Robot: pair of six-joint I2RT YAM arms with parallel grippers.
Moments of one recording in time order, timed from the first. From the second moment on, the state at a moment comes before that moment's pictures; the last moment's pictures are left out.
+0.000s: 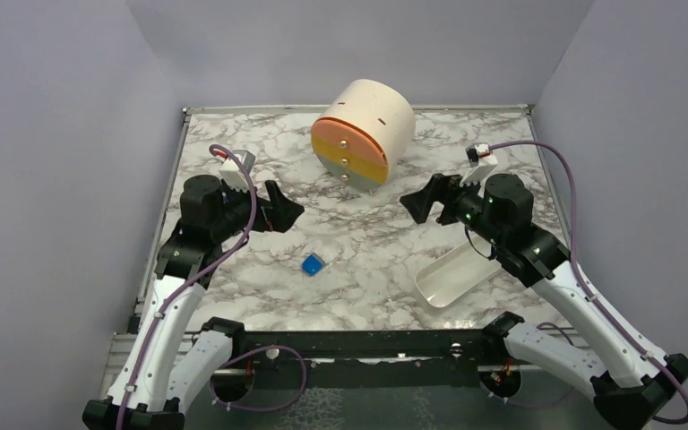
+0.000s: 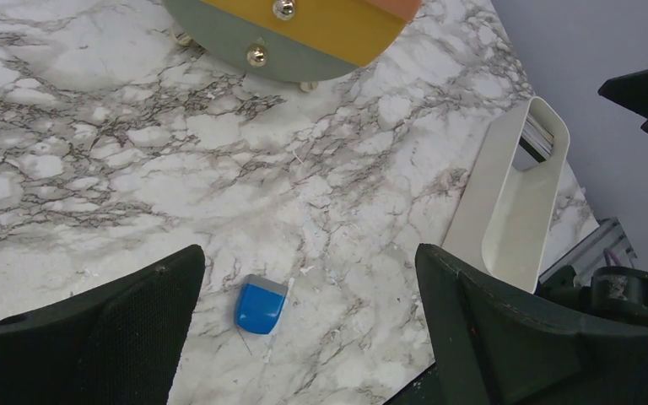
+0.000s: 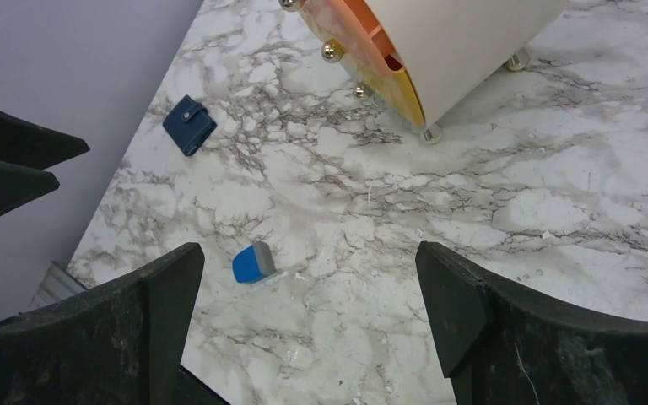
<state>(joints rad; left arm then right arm) -0.21 0.79 0.87 -0.47 0.43 -0.35 0.58 0.86 0.92 -0.34 -0.01 0.45</state>
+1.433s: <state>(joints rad) 0.07 1.47 0.99 -0.43 -0.36 -0.85 0.58 0.81 0.82 -0.24 -0.15 0.32</state>
